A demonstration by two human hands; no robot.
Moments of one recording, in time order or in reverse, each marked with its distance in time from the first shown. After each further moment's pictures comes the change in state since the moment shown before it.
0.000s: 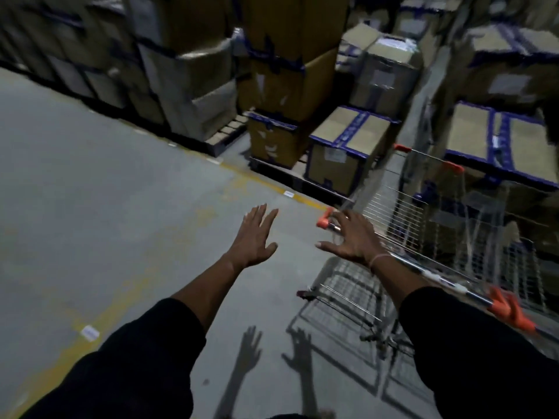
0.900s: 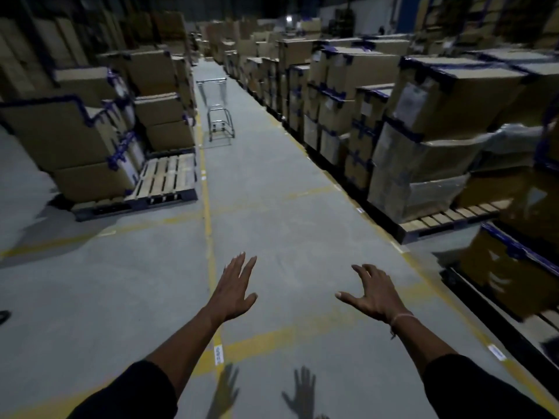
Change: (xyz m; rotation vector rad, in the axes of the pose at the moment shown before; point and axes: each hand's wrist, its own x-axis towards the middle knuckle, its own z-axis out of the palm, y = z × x) left_hand -0.236 -0.494 -0.178 0.058 0.305 -0.767; right_hand 0.376 -0.474 0.164 0.053 -0.251 -0.557
